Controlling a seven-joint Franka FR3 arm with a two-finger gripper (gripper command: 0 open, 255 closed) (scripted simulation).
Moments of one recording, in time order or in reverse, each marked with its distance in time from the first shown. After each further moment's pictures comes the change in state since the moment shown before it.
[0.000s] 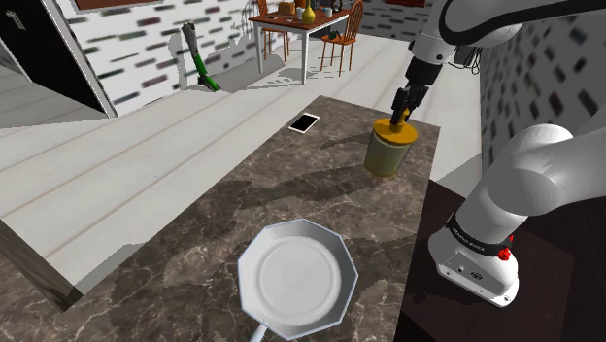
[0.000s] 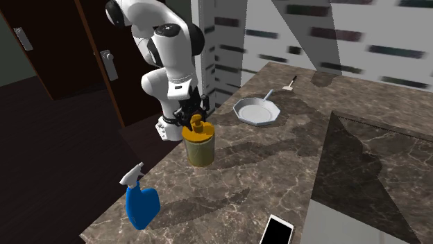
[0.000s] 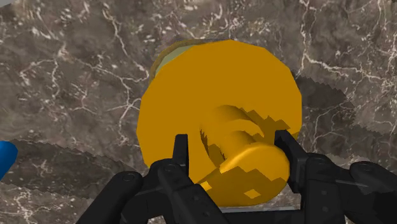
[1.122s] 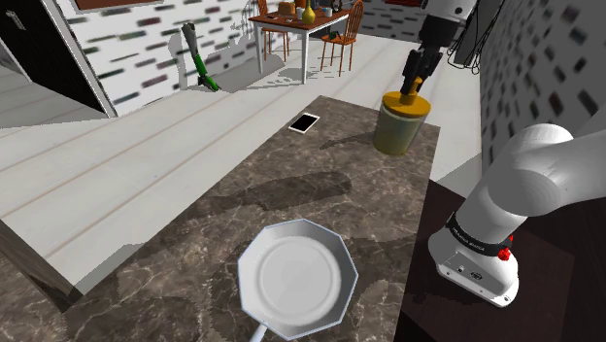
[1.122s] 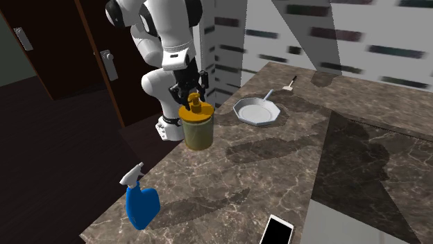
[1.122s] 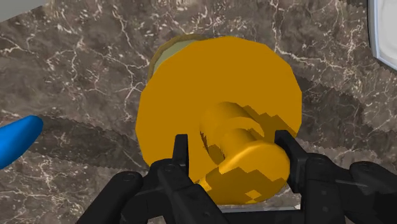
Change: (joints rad) arm 0.015 -0.030 0.041 0.212 0.027 -0.240 0.031
